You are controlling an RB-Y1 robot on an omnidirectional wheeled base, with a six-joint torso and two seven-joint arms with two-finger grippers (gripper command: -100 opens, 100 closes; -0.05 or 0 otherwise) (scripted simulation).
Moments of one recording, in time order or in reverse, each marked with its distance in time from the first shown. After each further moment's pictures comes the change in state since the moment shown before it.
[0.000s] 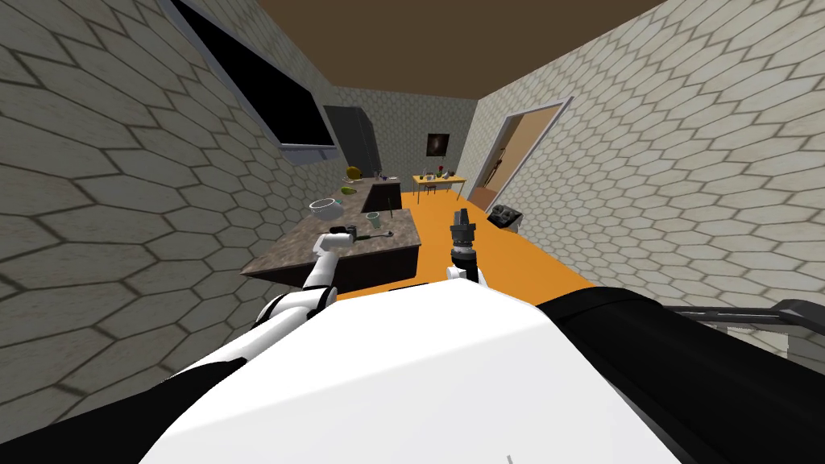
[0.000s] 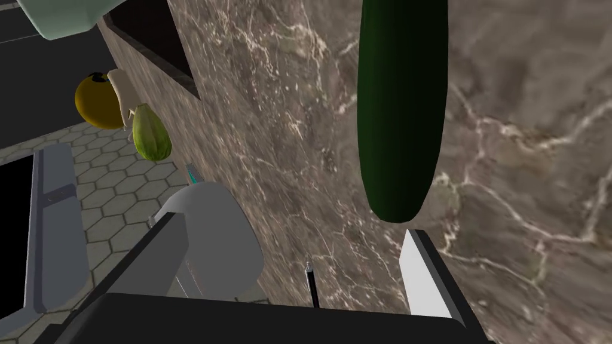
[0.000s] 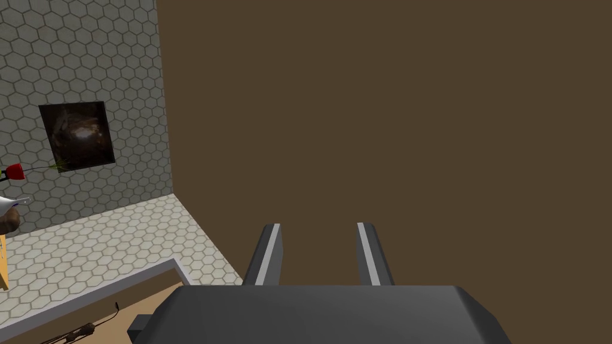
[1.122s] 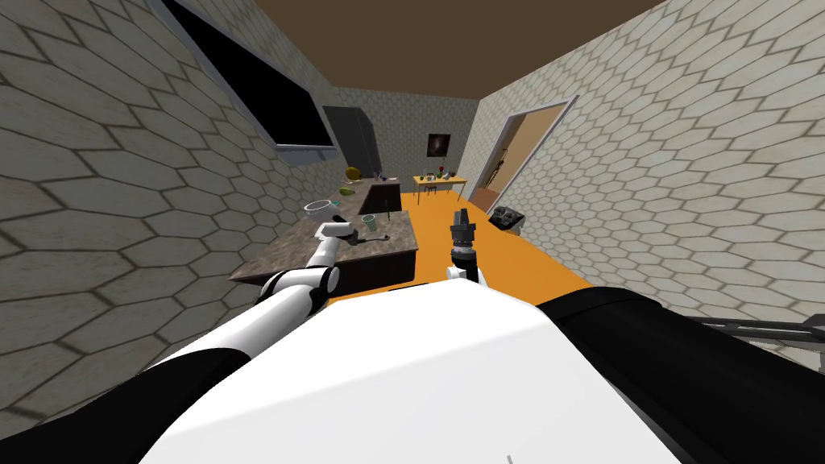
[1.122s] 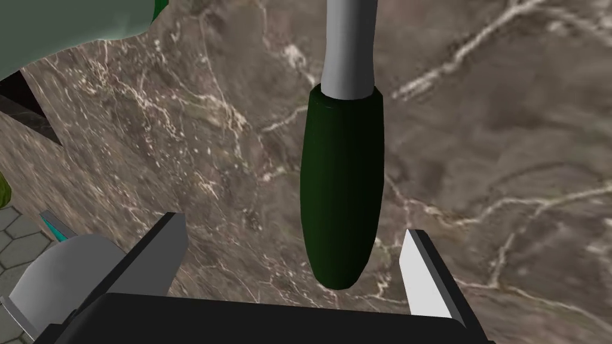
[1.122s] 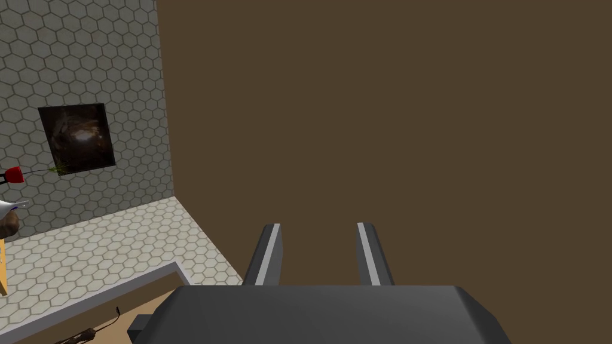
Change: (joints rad) left arm -0.247 0.016 0.004 0.299 0.053 0.341 -0.020; right arm 0.000 0.000 0.000 0.000 0.000 0.000 0.000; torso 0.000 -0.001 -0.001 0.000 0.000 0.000
